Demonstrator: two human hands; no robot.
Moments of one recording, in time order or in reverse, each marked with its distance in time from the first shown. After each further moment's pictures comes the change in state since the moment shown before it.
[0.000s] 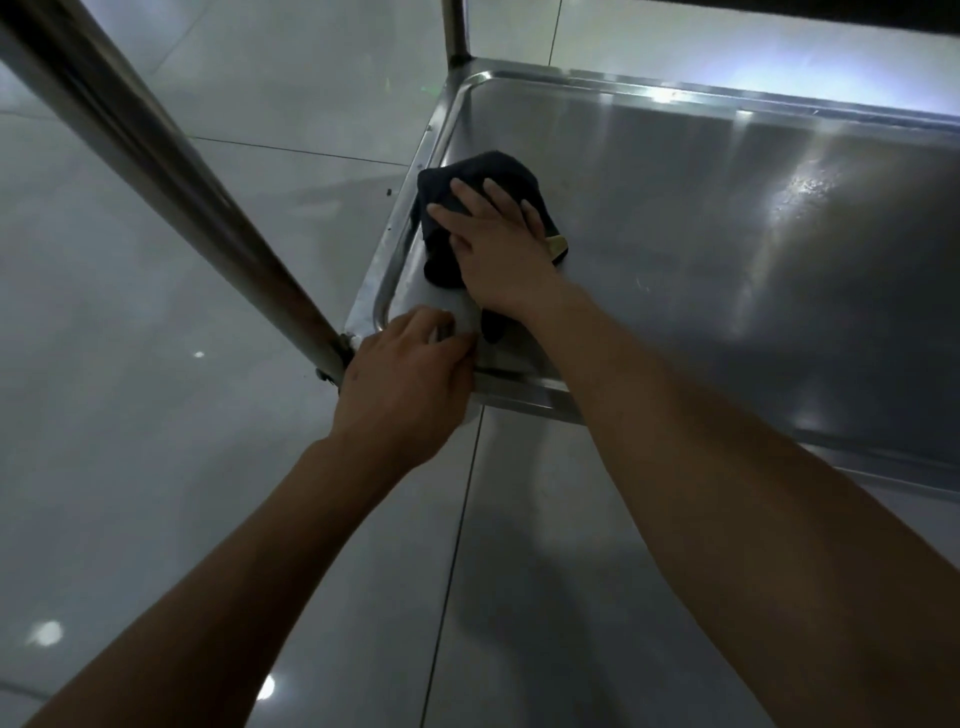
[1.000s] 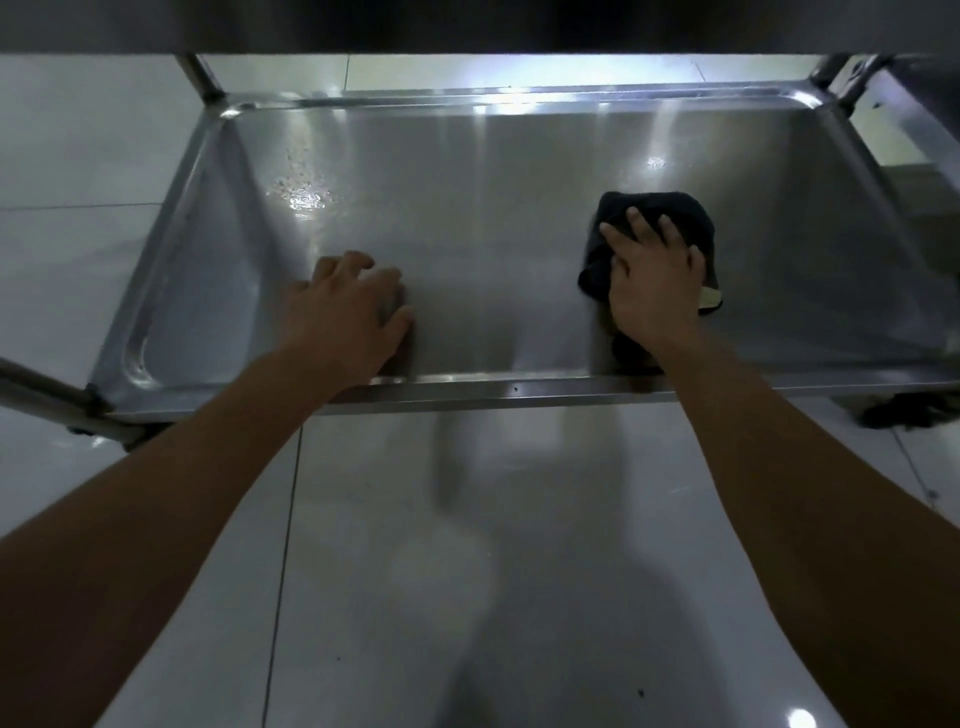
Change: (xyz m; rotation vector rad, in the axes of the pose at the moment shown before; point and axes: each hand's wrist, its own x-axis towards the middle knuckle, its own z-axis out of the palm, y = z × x) left_hand 0.087 0.148 0.030 0.061 -0.035 0.081; right_hand -0.243 0.279 -0.097 -0.136 0.272 0.613
